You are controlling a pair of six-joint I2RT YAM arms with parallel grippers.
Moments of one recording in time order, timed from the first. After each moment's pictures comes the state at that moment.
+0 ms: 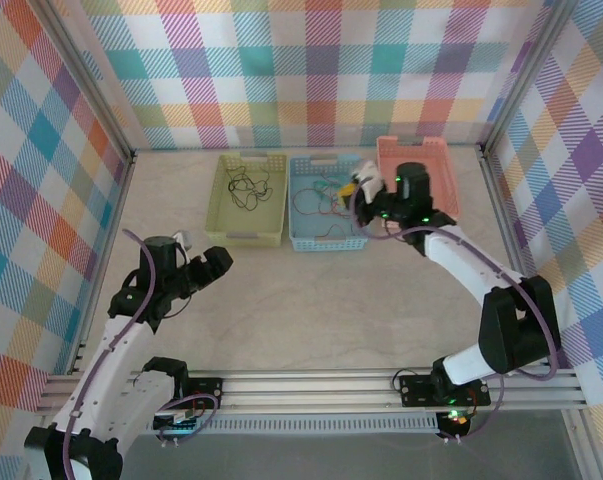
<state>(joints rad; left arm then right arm) -0.16 0.79 0.64 -0.57 0.29 -0.71 0.31 1.47 1.03 0.06 -0.55 -0.22</state>
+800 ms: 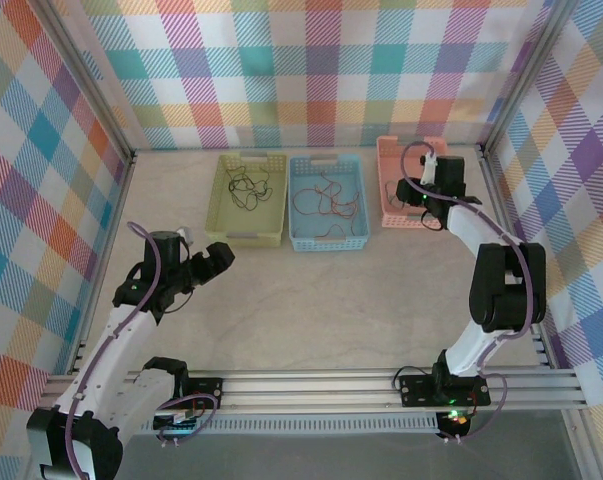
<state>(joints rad) -0.16 0.87 0.66 -0.55 0.23 -0.68 0.03 1.70 1.16 -0.13 -0.21 0.19</state>
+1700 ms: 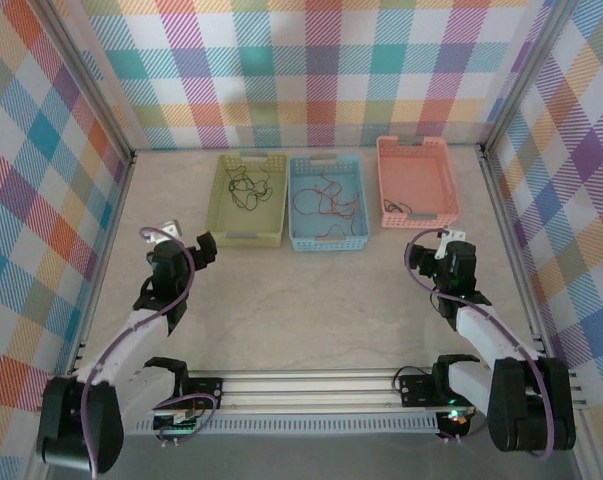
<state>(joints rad) -0.16 1.02 0.39 0.20 -0.29 -0.30 0.03 1.07 0.33 0.23 0.02 0.17</state>
